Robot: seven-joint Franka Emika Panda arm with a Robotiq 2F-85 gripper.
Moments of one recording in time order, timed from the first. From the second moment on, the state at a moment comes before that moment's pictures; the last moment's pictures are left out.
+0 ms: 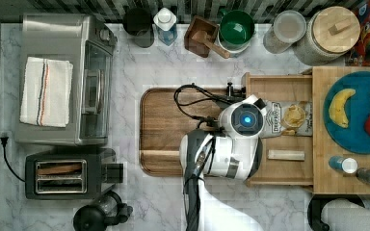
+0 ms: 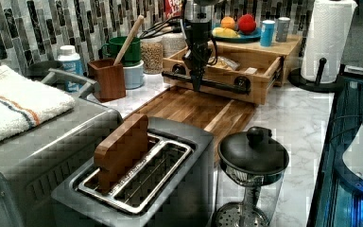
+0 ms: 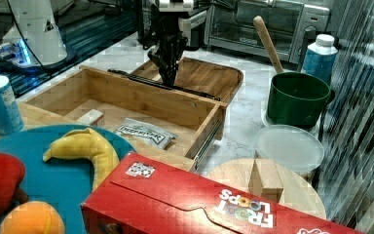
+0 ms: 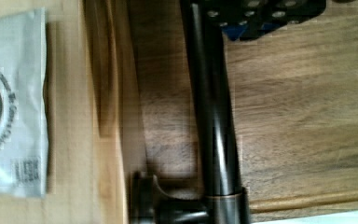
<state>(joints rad) -0.05 0.18 -0.12 -2.34 0.04 0.94 -0.88</state>
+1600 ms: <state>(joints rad) -0.26 0.45 -0.27 -1.95 0.19 0.73 -1.50</state>
